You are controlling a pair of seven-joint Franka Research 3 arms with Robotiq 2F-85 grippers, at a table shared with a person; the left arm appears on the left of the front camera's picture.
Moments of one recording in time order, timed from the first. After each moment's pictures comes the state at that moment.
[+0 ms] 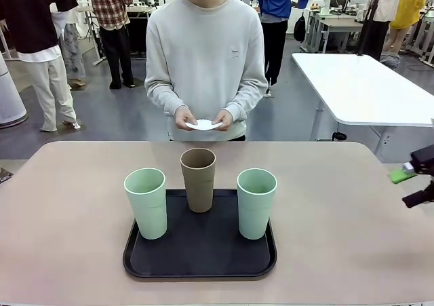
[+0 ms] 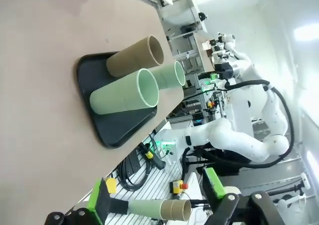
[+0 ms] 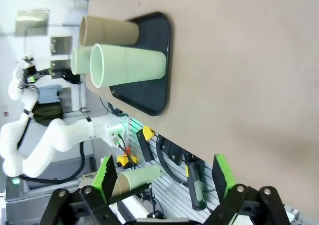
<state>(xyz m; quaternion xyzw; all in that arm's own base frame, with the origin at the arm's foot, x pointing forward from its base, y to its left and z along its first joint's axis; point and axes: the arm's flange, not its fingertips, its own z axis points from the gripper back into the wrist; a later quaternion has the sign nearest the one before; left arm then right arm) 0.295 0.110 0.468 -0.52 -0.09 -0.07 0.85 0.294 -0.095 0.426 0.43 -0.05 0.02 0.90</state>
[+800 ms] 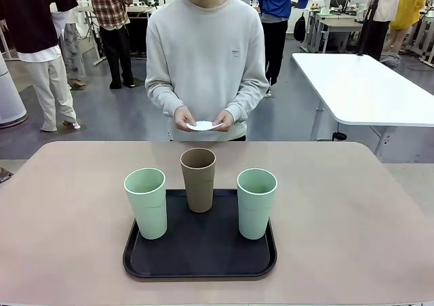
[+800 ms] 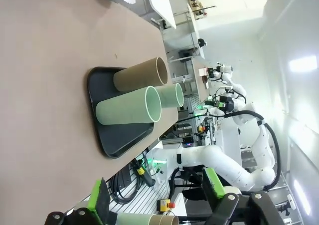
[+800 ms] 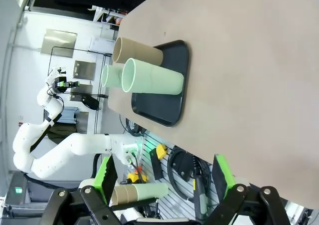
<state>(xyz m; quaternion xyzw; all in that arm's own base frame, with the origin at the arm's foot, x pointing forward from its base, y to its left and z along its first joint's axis) 0.289 0.134 0.460 -0.54 -0.11 0.00 0.83 0.237 -0.152 0.458 0.47 -0.15 0.01 0.87</state>
